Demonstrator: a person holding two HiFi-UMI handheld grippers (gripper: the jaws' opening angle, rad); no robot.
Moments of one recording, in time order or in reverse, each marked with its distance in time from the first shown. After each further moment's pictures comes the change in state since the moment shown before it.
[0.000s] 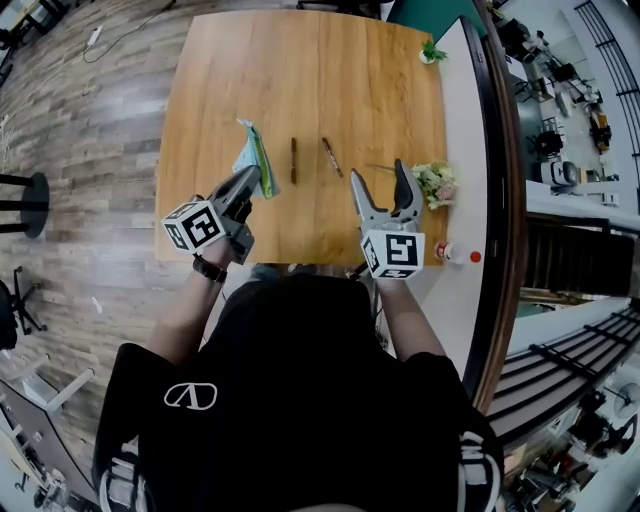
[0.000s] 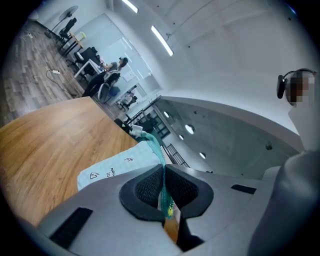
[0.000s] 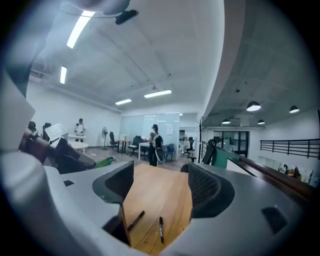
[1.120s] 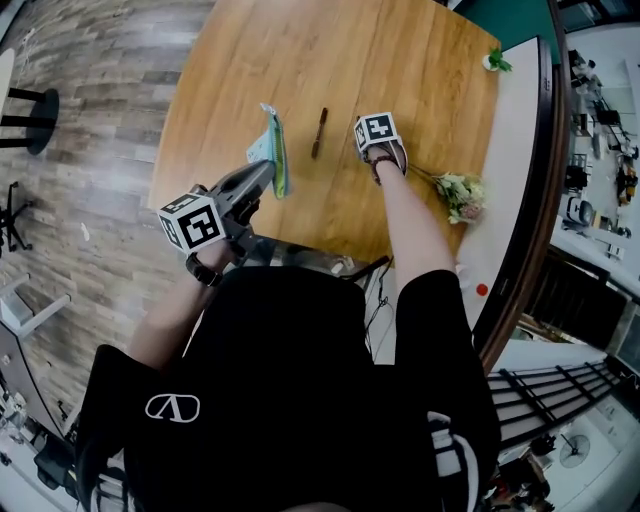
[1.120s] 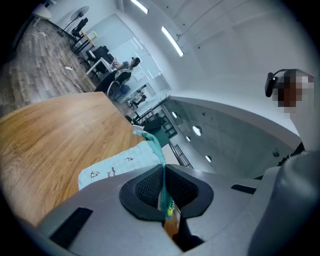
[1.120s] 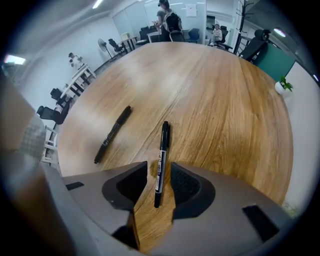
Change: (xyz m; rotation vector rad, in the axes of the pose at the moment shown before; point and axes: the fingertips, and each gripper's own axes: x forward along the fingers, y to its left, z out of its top) left arm -0.014 0.024 -0.041 -0.077 0.000 0.078; right arm 0.170 0.011 -0.378 0.027 1.278 0.336
